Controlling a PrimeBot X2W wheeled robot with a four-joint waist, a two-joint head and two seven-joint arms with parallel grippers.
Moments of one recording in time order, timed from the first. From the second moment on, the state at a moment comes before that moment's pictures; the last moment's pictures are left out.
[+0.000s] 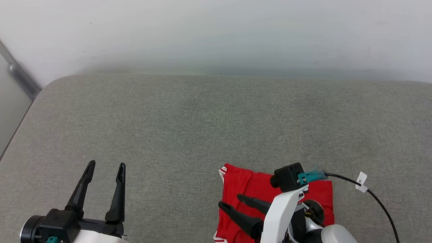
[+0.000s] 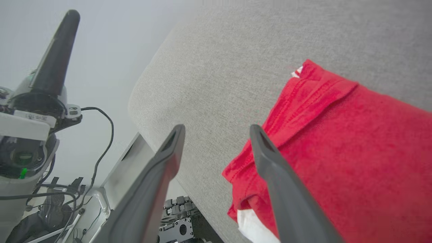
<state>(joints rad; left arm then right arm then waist) 0.12 0.19 0.01 -0.12 -0.20 -0.13 -0.26 -0.12 -0.05 0.44 0.03 0.68 0.13 0.56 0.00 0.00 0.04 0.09</state>
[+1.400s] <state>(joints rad) 0.11 0.17 -0.04 -0.14 -0.24 -0.13 -0.26 0.02 -0.13 -0.04 -0.12 0.16 0.13 -0.09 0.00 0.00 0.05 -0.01</state>
